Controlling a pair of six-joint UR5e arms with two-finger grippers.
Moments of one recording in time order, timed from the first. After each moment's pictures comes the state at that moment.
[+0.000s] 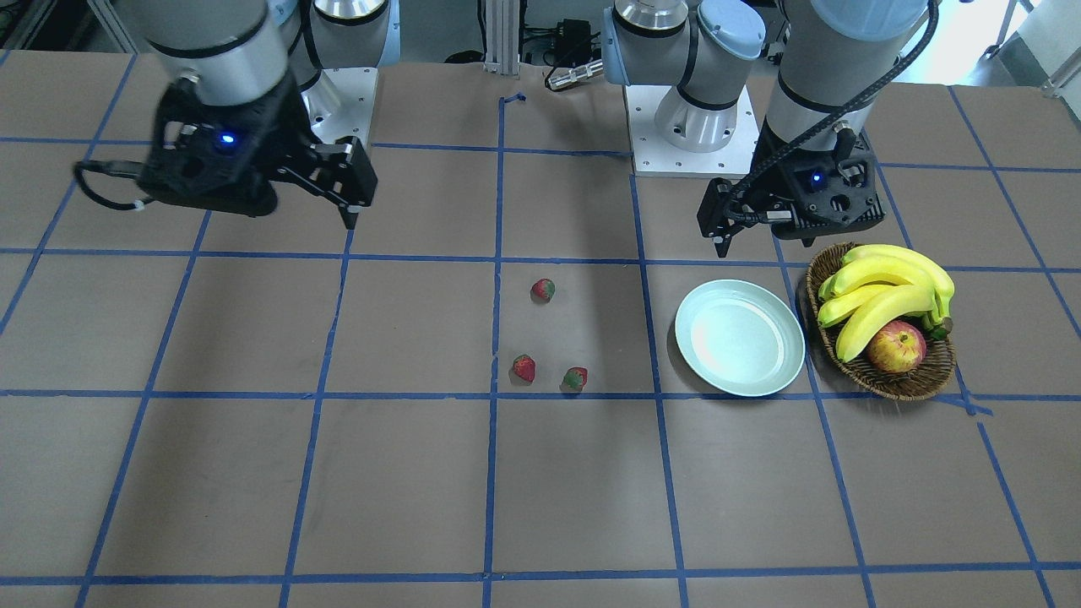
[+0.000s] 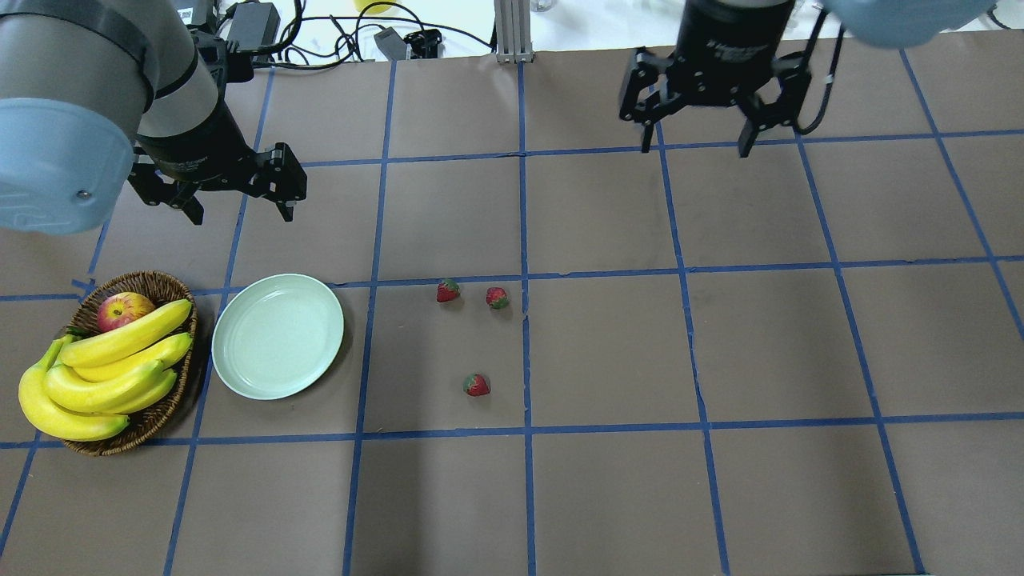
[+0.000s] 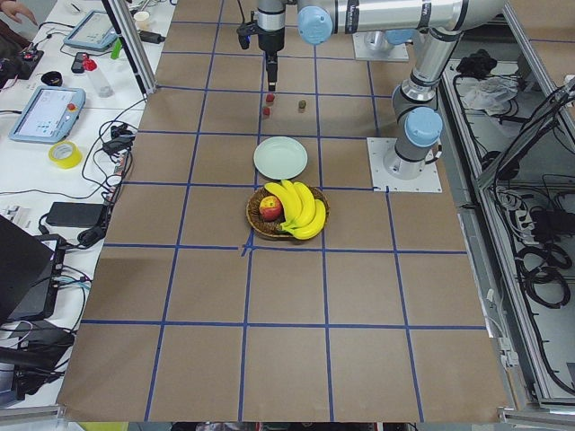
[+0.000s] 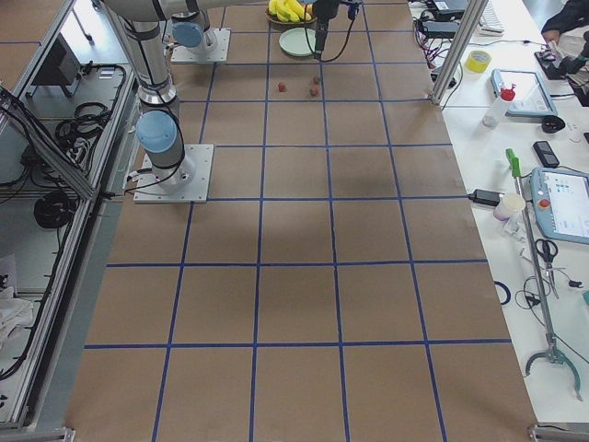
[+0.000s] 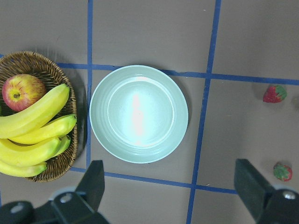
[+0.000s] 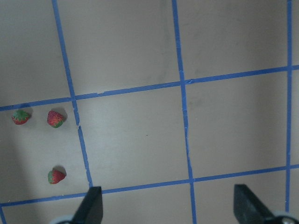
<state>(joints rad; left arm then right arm) -1.55 -1.57 -1.68 -1.45 1.72 -0.06 1.65 -1.45 1.32 -1.40 -1.57 0.21</state>
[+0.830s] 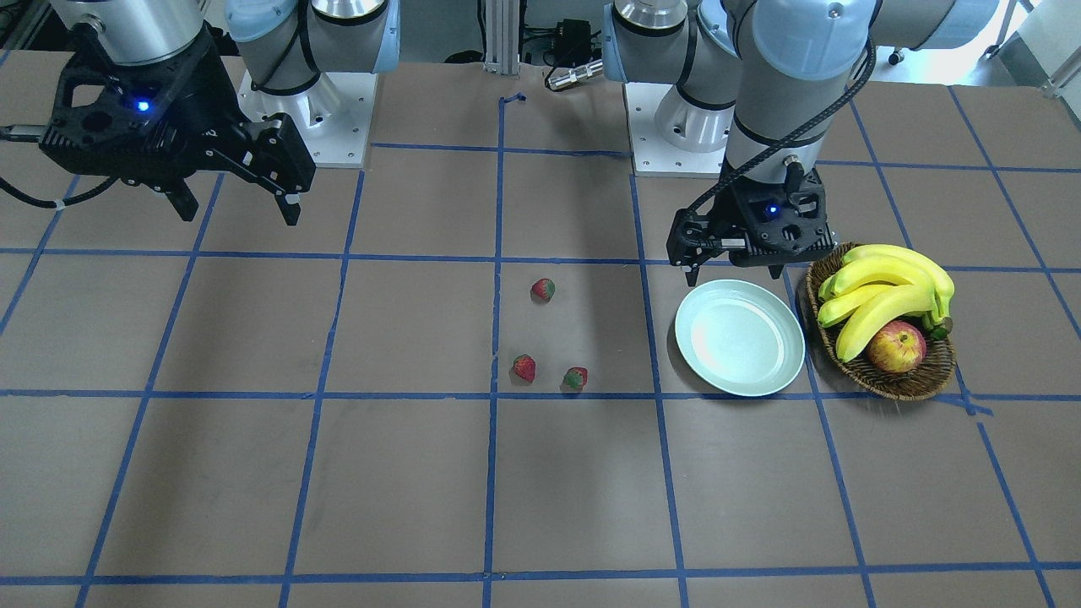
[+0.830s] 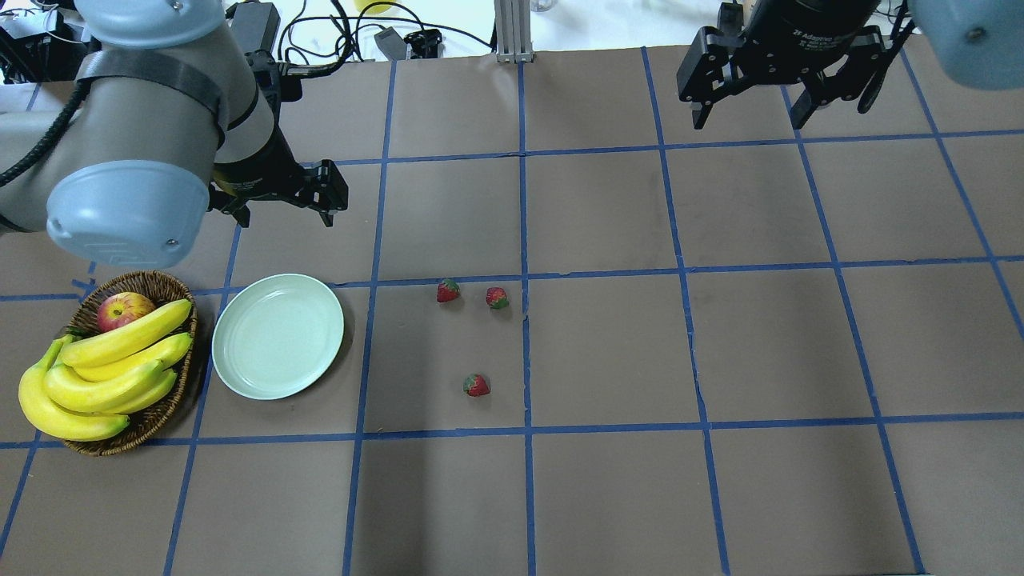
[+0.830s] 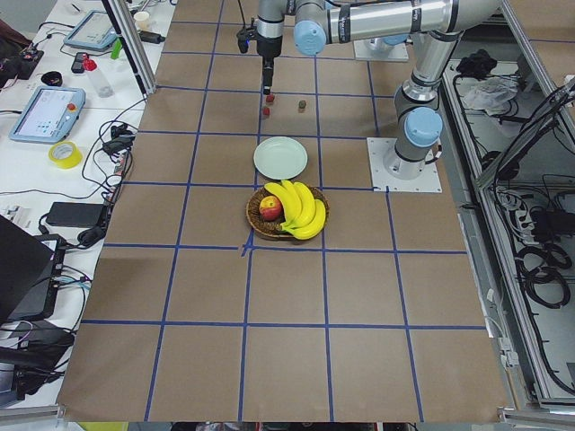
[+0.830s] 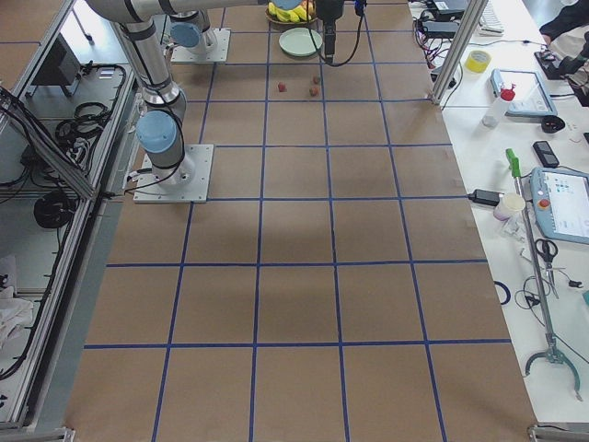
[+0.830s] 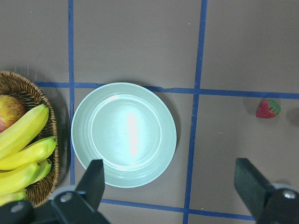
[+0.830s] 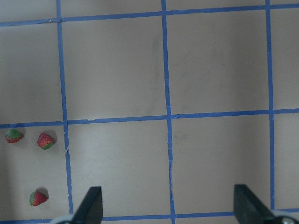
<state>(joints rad) -1.62 -1.60 -1.76 -1.28 1.71 -0.07 1.60 -1.55 1.47 -1.60 -1.56 0.07</state>
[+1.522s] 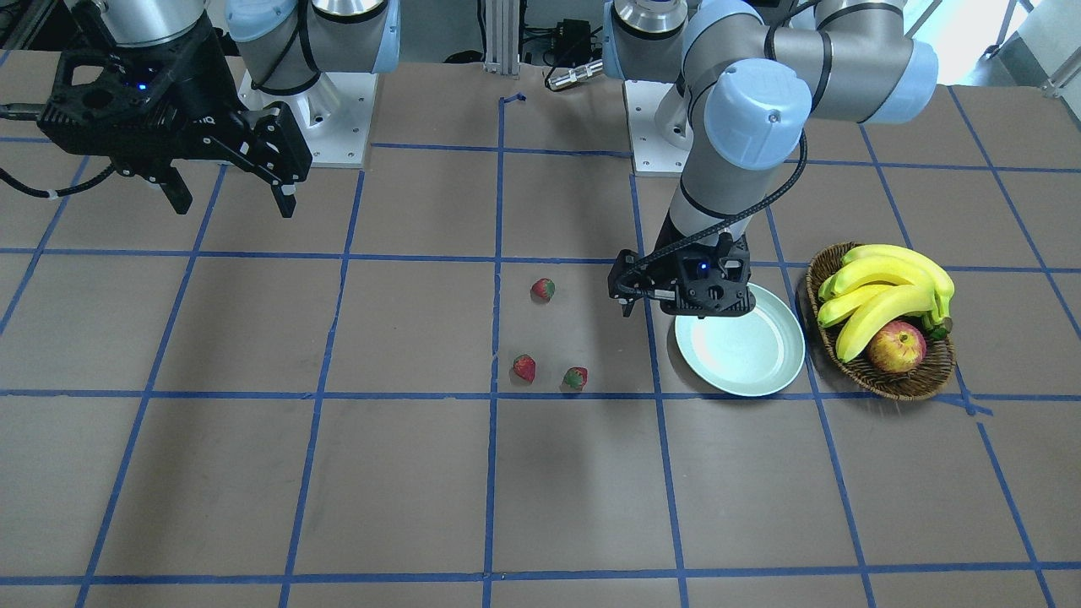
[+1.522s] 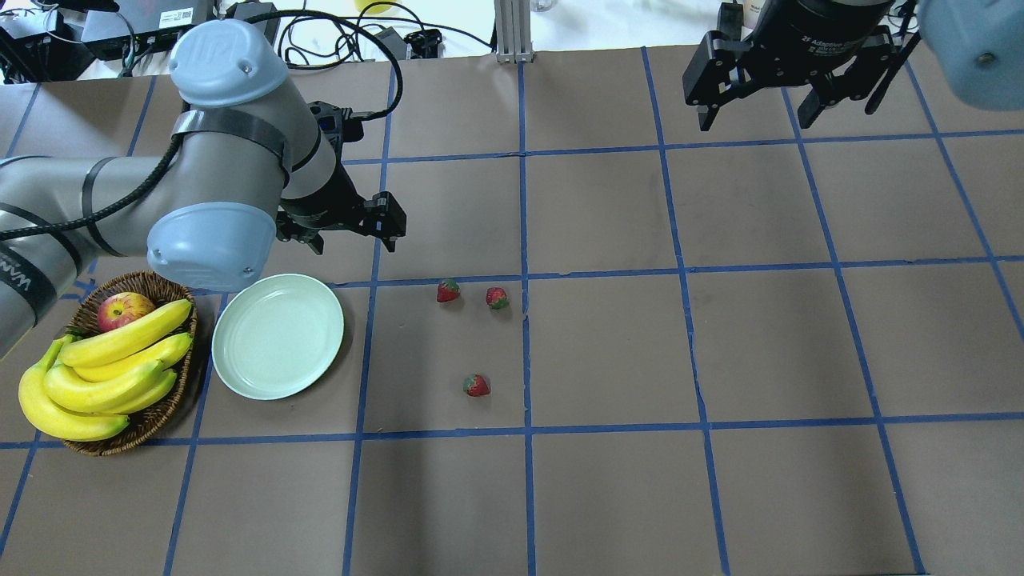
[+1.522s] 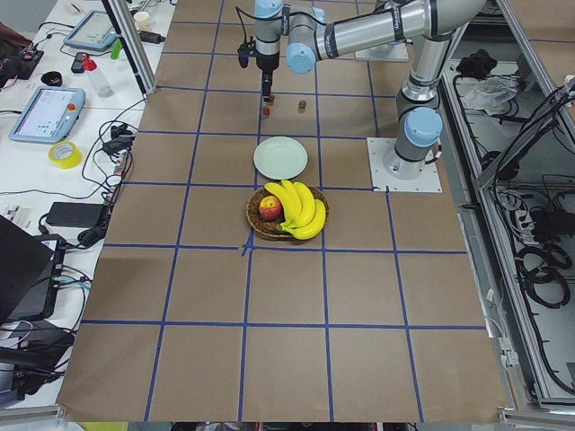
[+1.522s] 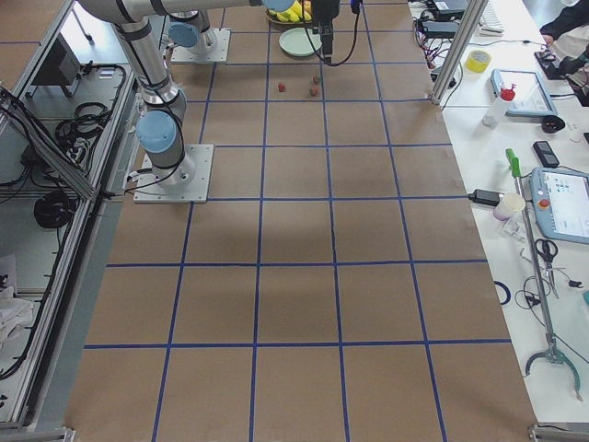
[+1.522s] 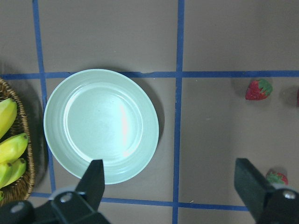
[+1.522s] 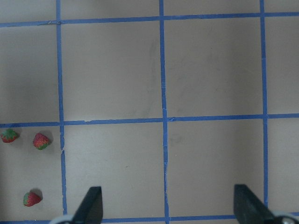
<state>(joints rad) -1.64 -1.71 -1.84 -1.12 1.54 -0.06 1.60 -1.57 1.48 -1.61 -1.57 0.05</state>
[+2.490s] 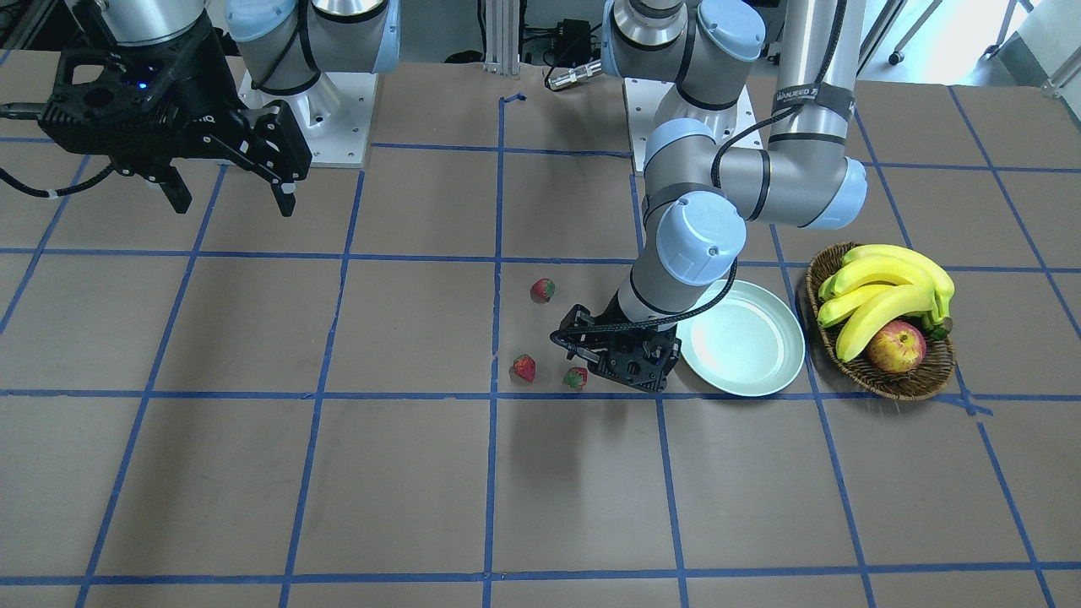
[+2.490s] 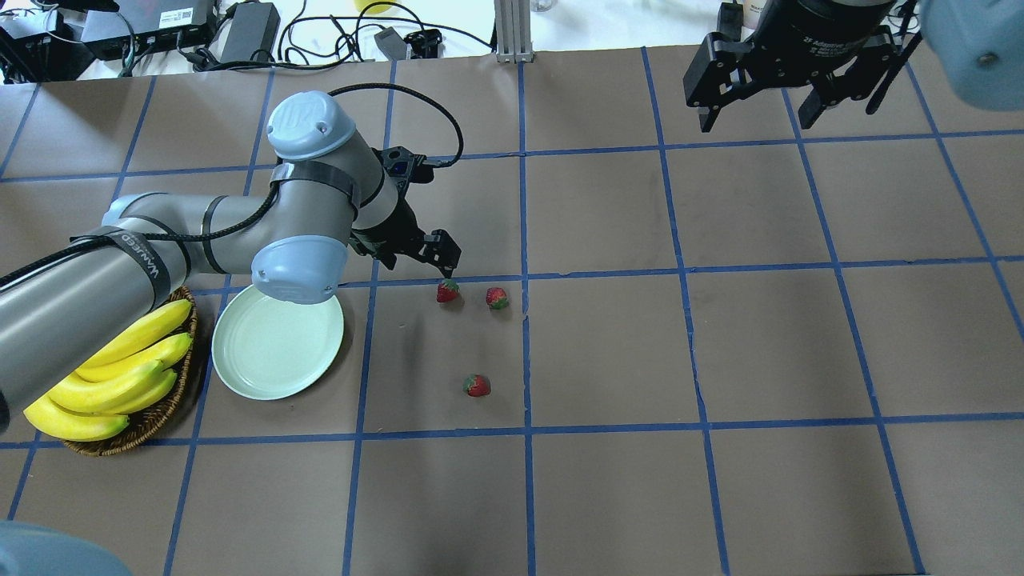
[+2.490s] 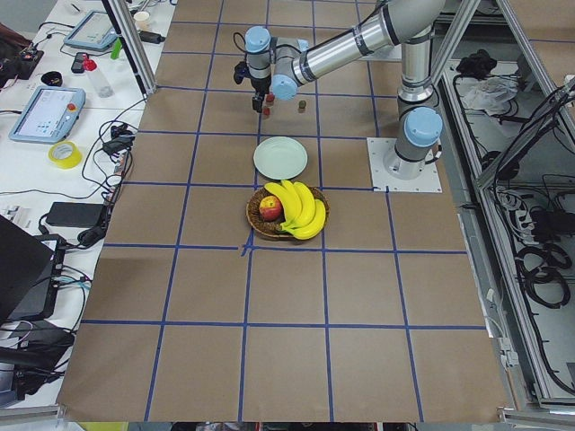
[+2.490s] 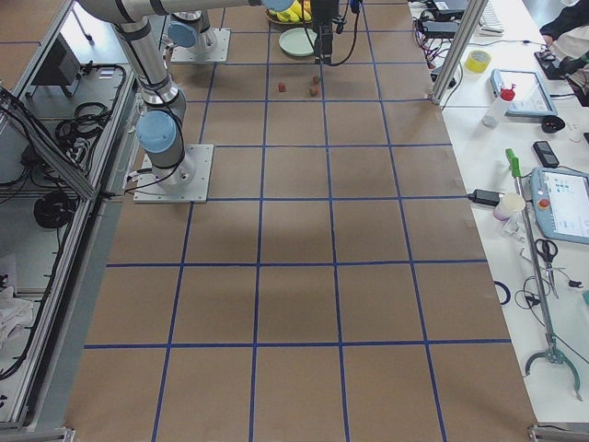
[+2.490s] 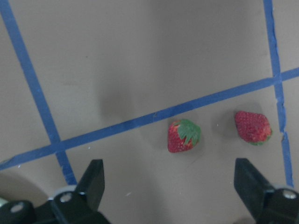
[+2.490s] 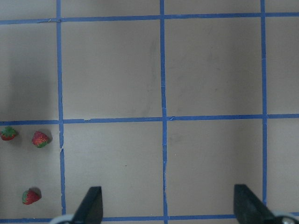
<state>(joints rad) -1.67 -1.91 -1.88 -0.90 1.41 0.18 1.60 -1.57 1.48 -1.61 -1.57 0.04</state>
